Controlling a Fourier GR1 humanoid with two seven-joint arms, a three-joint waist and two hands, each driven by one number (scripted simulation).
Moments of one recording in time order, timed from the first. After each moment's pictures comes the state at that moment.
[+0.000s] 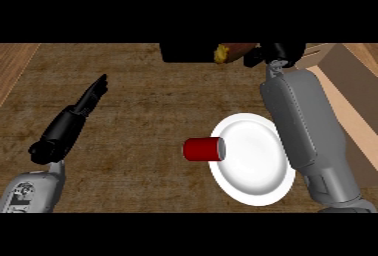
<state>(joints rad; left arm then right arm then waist) -0.21 0.25 0.01 -1.54 -0.14 -0.22 -0.07 -0.96 -0.09 -0.07 -1.02 1.27 -0.12 0.54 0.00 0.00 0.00</state>
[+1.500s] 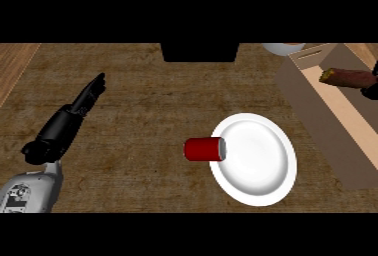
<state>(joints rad) -0.21 0.24 0.03 -1.57 -0.14 -0.24 -0.04 -0.82 -0.59 -0.38 -0.68 1.02 0.29 0.33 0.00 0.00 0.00</state>
